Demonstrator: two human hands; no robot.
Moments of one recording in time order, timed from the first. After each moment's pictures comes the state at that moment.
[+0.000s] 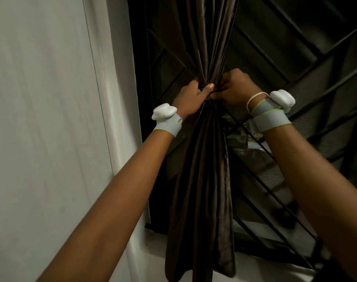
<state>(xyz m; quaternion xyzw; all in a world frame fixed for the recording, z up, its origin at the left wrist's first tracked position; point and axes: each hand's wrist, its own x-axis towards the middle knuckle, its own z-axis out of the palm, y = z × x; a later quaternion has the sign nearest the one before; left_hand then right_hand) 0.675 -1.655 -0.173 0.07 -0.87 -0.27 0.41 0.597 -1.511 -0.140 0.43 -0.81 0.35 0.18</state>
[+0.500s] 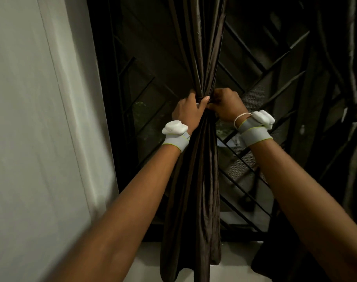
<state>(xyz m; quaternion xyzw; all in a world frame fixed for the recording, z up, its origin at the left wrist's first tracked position) 0.653 -1.594 -0.192 0.06 -0.87 -0.22 0.45 0.602 -1.464 -0.166 0.34 -0.84 0.36 0.24</state>
